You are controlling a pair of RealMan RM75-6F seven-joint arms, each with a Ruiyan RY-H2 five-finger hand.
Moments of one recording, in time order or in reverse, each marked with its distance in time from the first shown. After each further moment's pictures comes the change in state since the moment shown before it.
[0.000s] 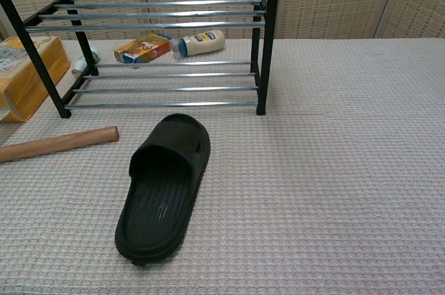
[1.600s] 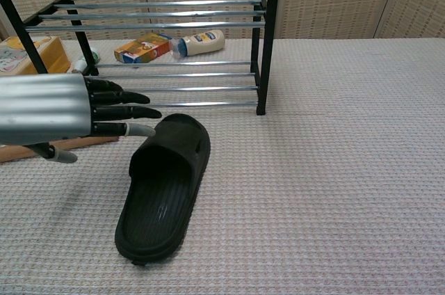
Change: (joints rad) left arm -0.575 -0.192 0.123 0.558 0.760 -0.259 0.011; right arm 0.014 0.028 0.014 -0.075 0.007 -0.001 -0.075
